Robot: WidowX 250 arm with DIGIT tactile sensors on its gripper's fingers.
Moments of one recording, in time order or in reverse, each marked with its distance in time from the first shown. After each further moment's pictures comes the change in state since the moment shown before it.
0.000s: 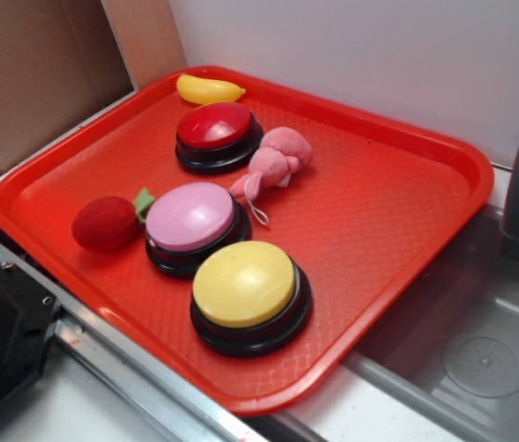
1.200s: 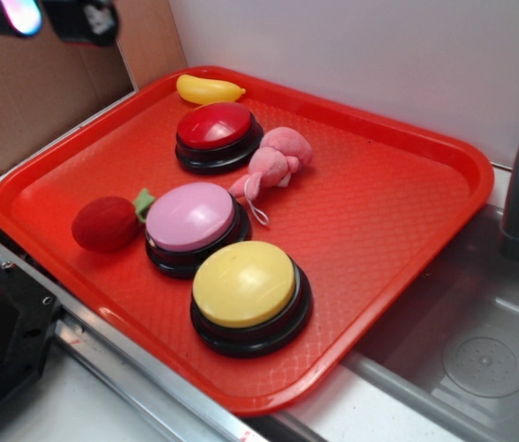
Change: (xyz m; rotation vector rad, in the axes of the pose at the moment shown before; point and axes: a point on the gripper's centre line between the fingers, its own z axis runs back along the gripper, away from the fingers) arm 0.059 0.003 -0.066 -0.048 -0.036 0.335
